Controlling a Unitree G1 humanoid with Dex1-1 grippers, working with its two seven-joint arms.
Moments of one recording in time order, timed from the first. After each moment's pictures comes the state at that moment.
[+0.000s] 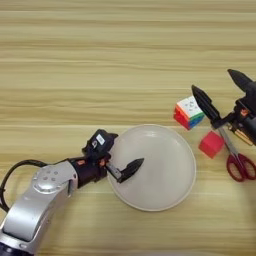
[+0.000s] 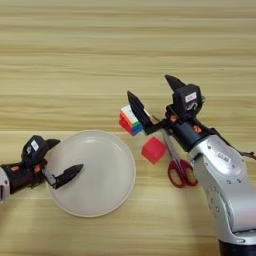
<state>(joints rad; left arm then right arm) 0.09 0.40 -0.22 -0.30 -0.25 0.45 -0.58 0.00 -0.34 -0.05 -0.53 0.39 0.34 0.36</state>
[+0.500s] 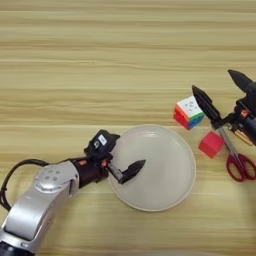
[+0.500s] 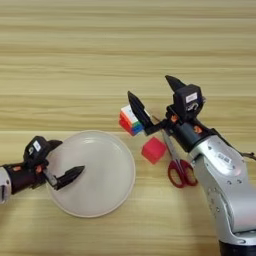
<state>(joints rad) 0.08 0.40 -0.23 -0.30 -0.24 0.46 -0.59 0.00 -0.34 -0.05 -0.54 0.39 0.34 0.36</state>
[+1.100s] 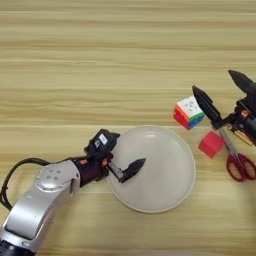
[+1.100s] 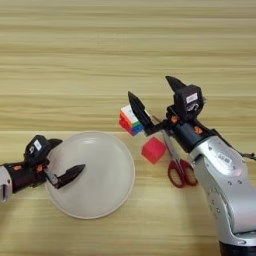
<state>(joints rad) 0.07 0.40 -0.24 -0.29 -0.24 0.43 -0.57 0.00 -0.34 -0.06 -0.54 0.39 0.34 0.36</state>
